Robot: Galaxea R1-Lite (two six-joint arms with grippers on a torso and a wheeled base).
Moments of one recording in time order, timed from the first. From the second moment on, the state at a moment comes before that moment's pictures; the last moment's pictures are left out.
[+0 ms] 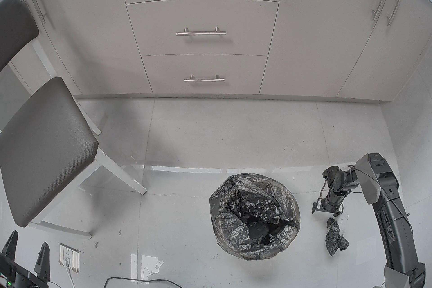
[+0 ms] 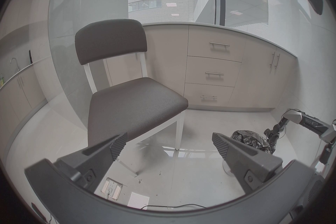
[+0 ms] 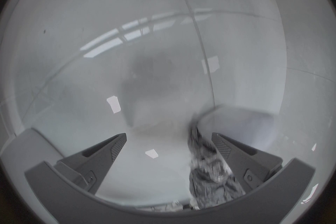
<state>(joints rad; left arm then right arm) -0.04 0.07 -0.03 0.03 0.12 -0.07 -0.08 3.07 -1.99 0.29 -0.14 0.32</state>
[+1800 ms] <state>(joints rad) -0.04 0.07 -0.03 0.03 0.12 -0.08 -0.04 3.02 -2.00 0.20 -0.33 -0.20</state>
